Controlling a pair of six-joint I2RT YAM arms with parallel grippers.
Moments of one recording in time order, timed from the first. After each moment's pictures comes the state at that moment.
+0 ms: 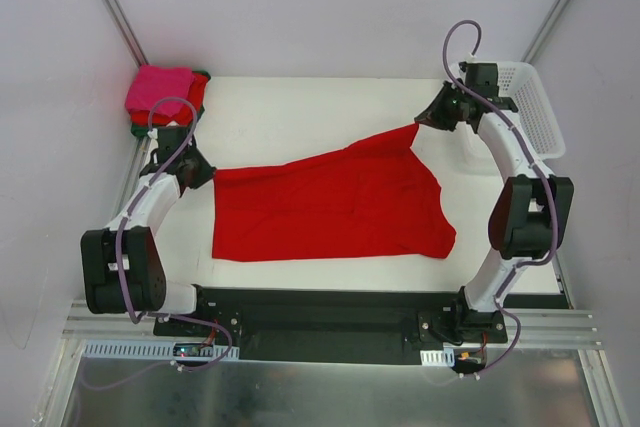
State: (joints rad) left arm 0.08 1.39 0.87 -0.32 0.06 -0.59; right arm 0.03 1.81 1.57 -0.54 -0.36 0.53
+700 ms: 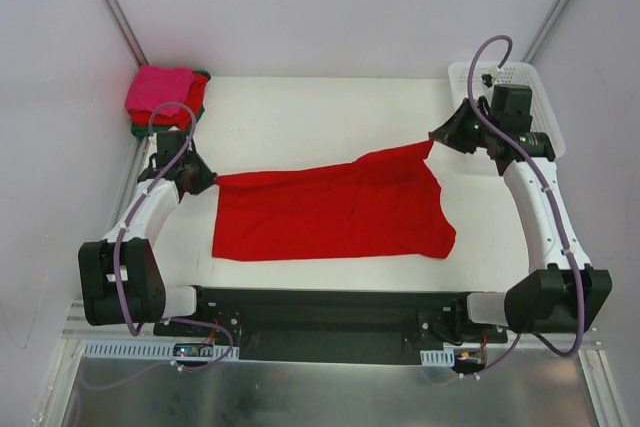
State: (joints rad) left arm 0.08 1.32 0.83 -0.38 0.10 -0.60; right arm 0.03 1.34 1.33 -0.64 -0.35 0.49
